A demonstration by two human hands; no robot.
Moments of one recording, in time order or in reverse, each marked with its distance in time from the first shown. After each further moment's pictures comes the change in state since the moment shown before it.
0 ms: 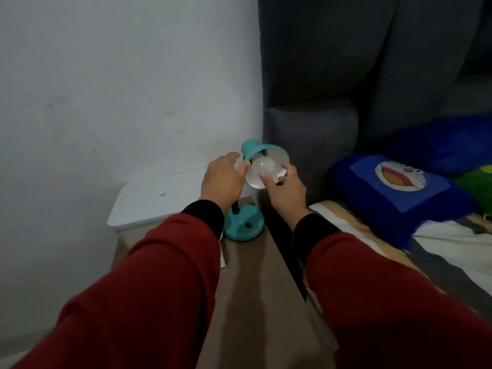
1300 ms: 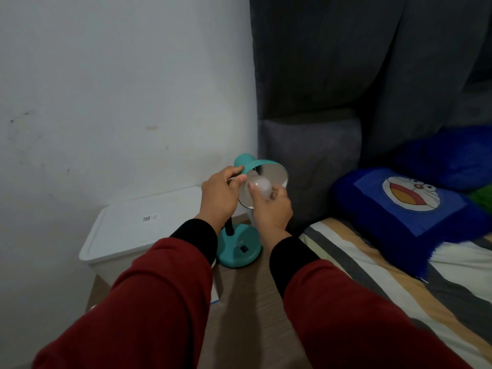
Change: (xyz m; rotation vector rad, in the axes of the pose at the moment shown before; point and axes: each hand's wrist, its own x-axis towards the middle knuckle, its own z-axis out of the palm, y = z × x) left_hand 0.042 -0.010 0.027 -0.282 0.020 -0.088; right_hand 0.041 0.008 0.050 0.279 0.241 0.171
